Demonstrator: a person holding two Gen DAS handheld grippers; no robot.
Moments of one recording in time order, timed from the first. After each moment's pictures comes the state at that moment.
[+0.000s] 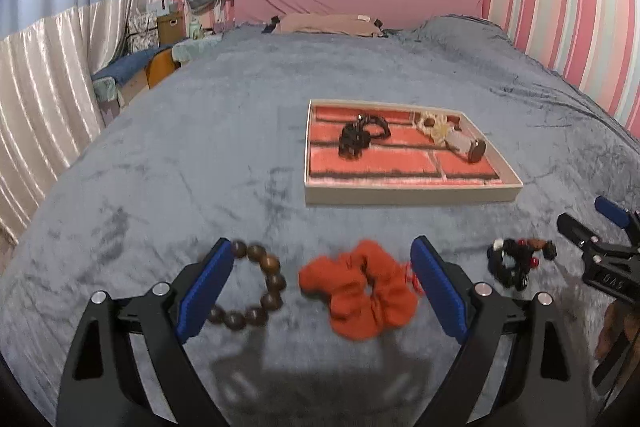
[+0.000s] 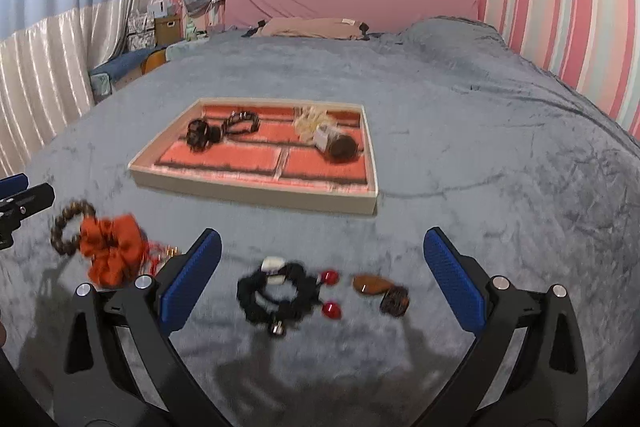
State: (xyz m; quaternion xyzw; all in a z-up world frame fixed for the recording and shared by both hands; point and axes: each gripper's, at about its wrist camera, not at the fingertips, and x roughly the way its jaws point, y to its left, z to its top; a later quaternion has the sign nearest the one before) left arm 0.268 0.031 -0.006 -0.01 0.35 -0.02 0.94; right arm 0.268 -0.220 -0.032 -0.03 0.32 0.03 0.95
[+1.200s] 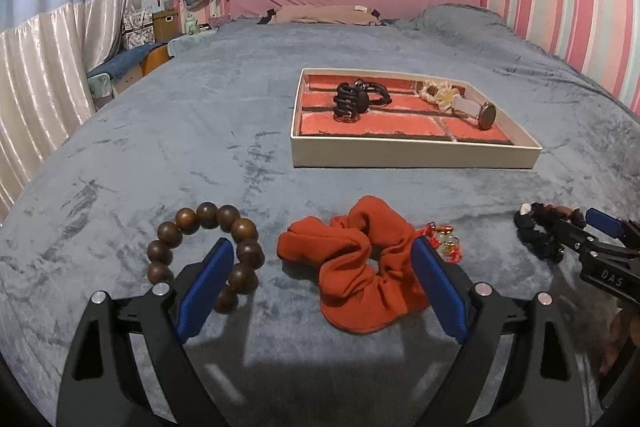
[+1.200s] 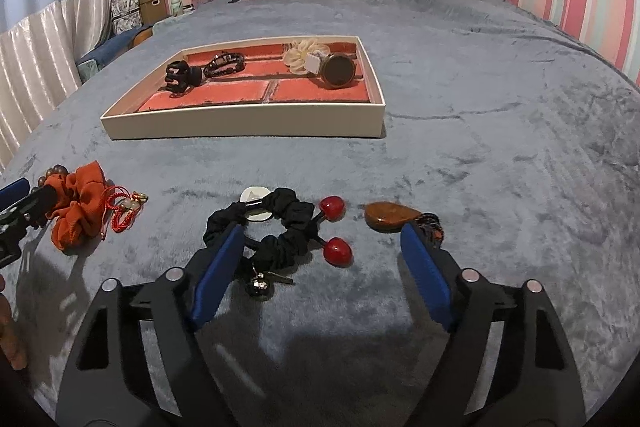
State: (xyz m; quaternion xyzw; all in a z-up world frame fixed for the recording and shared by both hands) left arm 0.280 0.019 -0.067 0.01 0.35 -0.02 0.94; right arm 0.280 -0.228 -0.098 0.00 0.38 0.02 0.93
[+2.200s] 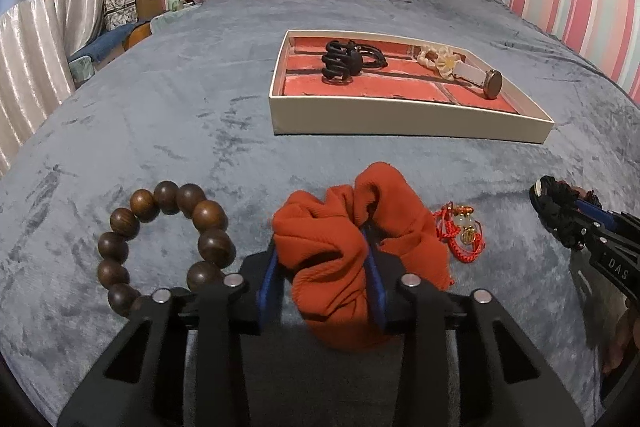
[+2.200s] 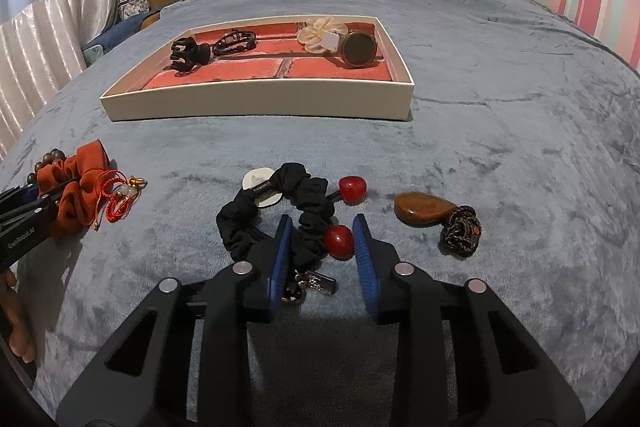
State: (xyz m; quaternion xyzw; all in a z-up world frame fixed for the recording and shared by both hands) left arm 0.310 0.018 -0.099 0.01 0.40 -0.05 0.92; right arm 0.293 -0.220 -0.114 0.00 0.40 0.04 0.92
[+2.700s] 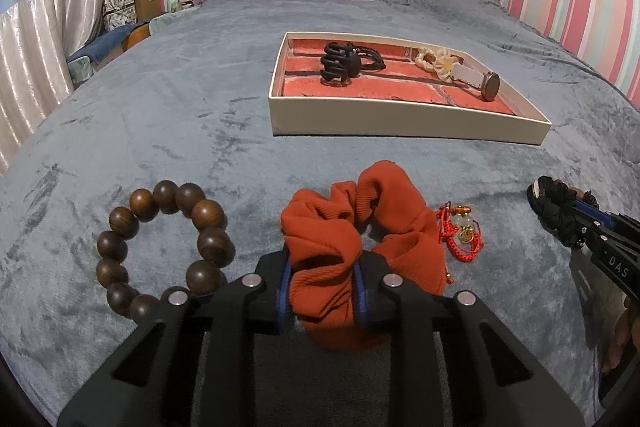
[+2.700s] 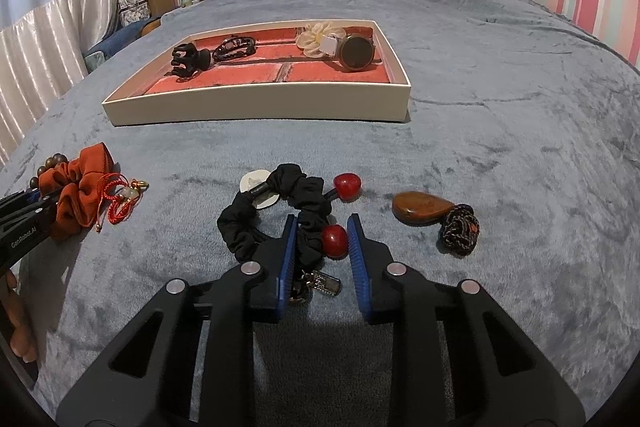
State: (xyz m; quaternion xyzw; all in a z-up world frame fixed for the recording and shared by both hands) left arm 0.307 0.019 -0.098 0.00 0.39 -0.05 0.92; right arm 0.291 -0.223 -0.114 0.01 0.39 0.04 0.92
